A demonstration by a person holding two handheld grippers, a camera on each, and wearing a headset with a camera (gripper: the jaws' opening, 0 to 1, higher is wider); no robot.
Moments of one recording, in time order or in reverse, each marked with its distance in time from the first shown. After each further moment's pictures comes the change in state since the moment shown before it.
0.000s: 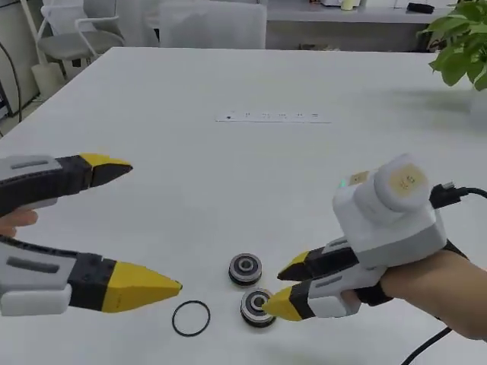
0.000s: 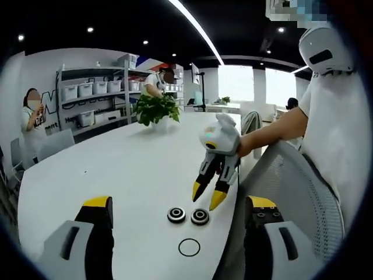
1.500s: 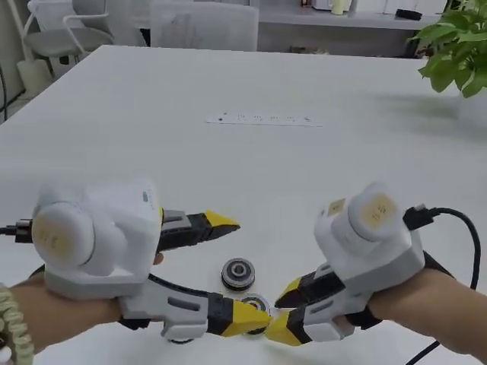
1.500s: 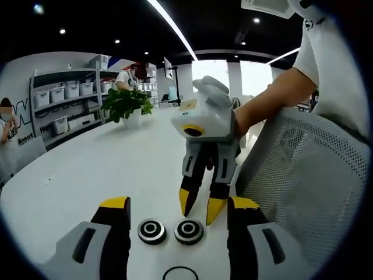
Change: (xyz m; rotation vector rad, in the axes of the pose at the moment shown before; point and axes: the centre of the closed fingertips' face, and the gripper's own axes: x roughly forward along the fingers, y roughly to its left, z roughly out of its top) left arm 0.095 -0.037 -0.048 0.081 0.014 -0.156; right arm 0.010 0.001 -0.025 -0.033 0.112 0.009
